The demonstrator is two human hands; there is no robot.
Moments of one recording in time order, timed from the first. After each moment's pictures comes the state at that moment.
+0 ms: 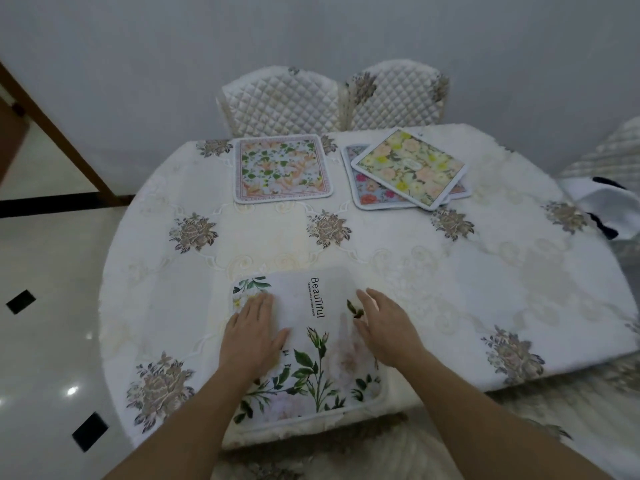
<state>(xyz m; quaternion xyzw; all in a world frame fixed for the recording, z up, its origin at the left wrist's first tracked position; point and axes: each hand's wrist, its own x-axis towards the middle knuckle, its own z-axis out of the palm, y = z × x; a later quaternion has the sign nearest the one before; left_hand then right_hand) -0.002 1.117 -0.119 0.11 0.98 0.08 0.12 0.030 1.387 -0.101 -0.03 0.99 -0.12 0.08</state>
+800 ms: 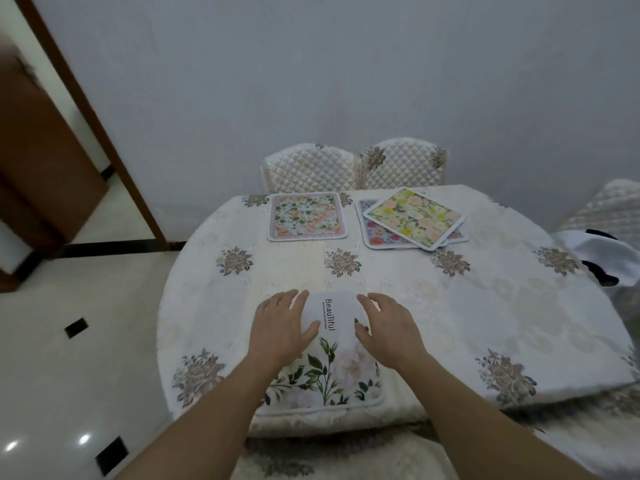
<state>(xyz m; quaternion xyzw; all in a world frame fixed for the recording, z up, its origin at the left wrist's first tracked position) 0.054 1.143 -0.005 0.13 0.99 0.06 -0.05 0.083 1.368 -0.003 -0.05 0.99 -0.11 -0.05</state>
